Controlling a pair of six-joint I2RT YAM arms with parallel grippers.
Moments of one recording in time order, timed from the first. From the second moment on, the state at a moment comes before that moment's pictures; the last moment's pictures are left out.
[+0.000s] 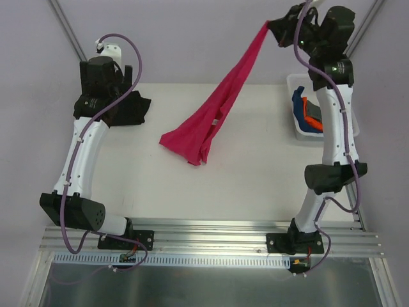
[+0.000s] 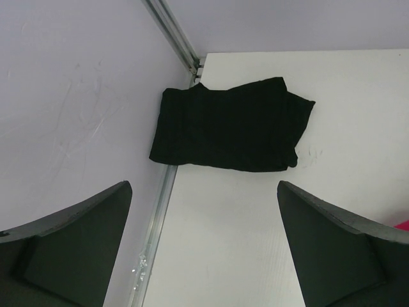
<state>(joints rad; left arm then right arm) -0.11 1.41 1.63 -0.58 -0.43 0.18 0.25 1.85 2.43 -0.44 -0.52 0.10</state>
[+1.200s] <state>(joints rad) -0.57 1.83 1.49 -0.79 -0.17 0.57 0.13 1.89 1.88 -0.89 -0.19 -0.38</state>
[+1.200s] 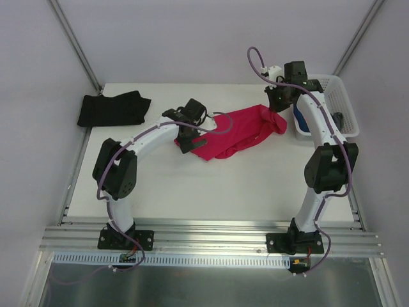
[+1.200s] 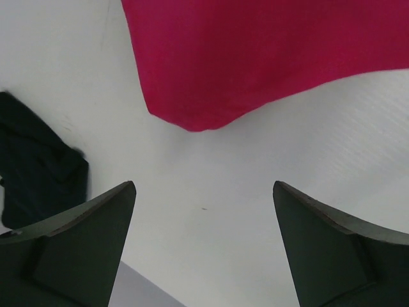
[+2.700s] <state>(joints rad) -0.78 2.22 1.77 -0.70 -0.17 0.40 0.12 1.77 1.74 -0.86 -0.18 -0.36</state>
